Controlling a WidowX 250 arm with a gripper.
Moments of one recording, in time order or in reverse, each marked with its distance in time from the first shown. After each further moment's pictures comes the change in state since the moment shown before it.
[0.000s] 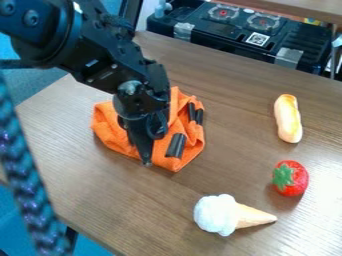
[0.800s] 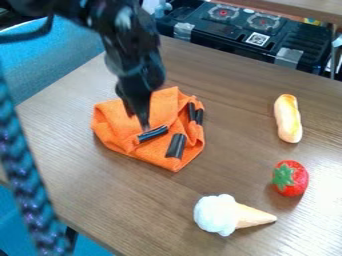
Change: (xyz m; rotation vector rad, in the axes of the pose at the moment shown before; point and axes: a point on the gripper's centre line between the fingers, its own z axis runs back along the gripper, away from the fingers) arm 0.003 0.043 0.009 -0.079 -0.011 0.115
